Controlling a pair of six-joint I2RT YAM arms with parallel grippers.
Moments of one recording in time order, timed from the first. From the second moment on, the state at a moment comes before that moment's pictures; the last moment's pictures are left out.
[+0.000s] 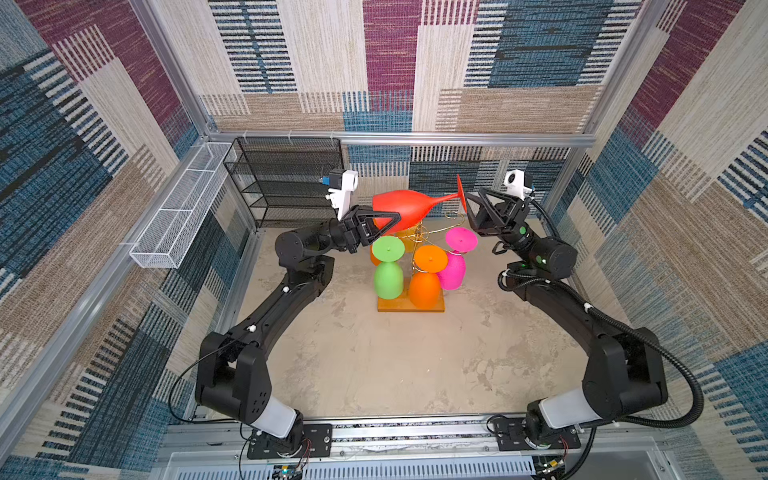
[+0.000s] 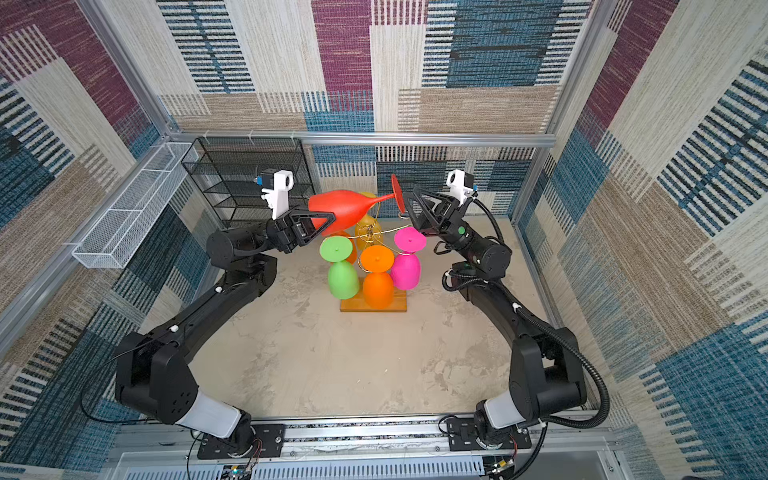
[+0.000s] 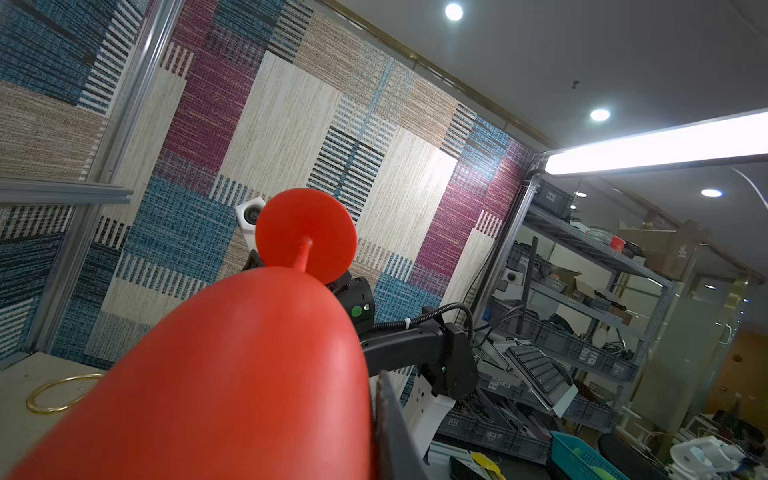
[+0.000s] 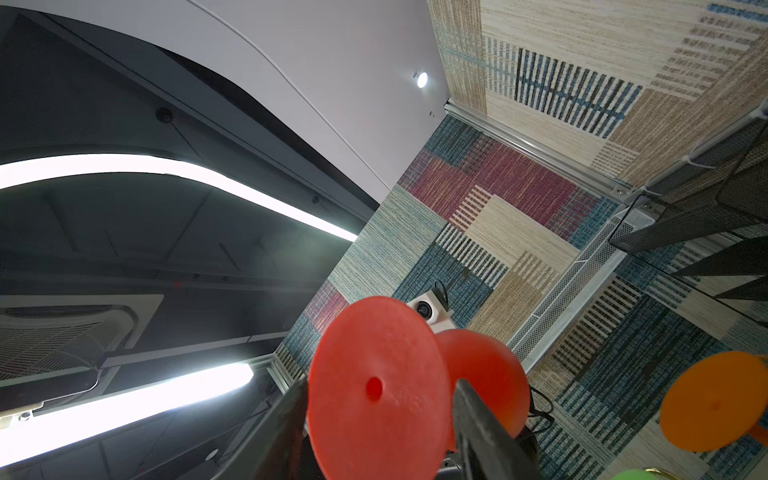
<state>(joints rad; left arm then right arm) -0.35 1.54 1.27 1.26 1.08 -1.32 0.21 1.47 1.07 1.41 -0.73 1.87</state>
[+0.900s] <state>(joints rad) -0.42 1.10 1.41 -0.01 0.92 -0.47 0.14 0.97 1.28 -0.02 -0.36 0.62</state>
